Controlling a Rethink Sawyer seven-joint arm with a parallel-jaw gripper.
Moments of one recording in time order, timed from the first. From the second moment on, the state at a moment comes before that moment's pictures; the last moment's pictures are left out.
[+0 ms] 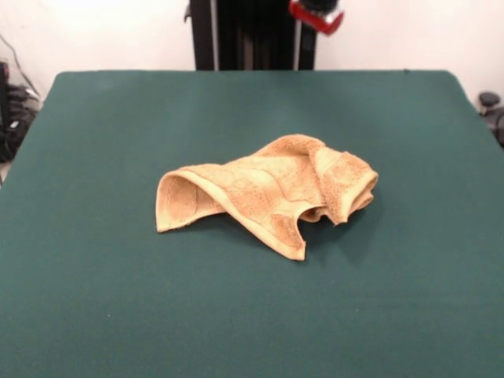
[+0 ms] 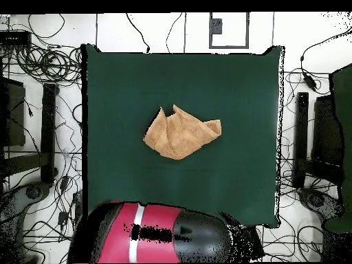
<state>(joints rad) -0.06 -0.15 -0.10 2.37 -0.04 -0.37 2.39</state>
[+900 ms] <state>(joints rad) -0.08 0.13 -0.18 2.09 -0.14 -0.56 2.39</state>
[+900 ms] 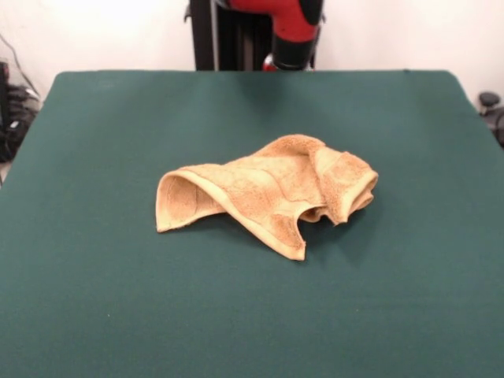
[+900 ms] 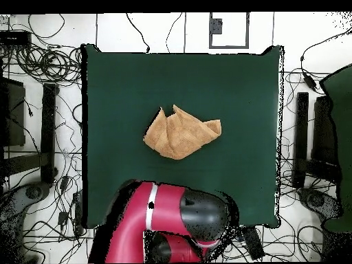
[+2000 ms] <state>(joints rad) -0.09 -0.11 -0.17 2.22 -0.11 -0.25 2.39</state>
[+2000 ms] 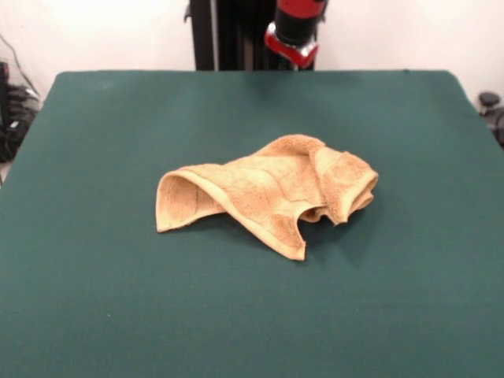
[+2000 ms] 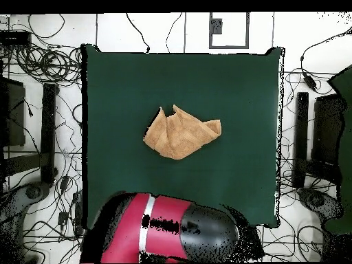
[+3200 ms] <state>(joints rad) -0.14 -0.47 -0.15 2.28 -0.12 0.14 2.39</state>
